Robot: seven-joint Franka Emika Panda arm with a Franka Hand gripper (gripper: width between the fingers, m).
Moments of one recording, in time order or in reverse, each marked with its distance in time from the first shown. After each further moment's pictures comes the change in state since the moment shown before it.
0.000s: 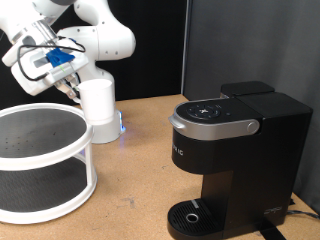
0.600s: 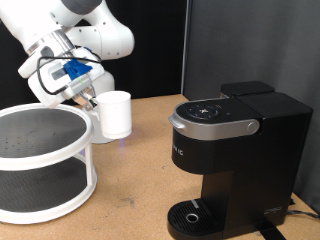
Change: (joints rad) arm 0.157 0.131 0.001 0.052 0.100 0.121 0.000
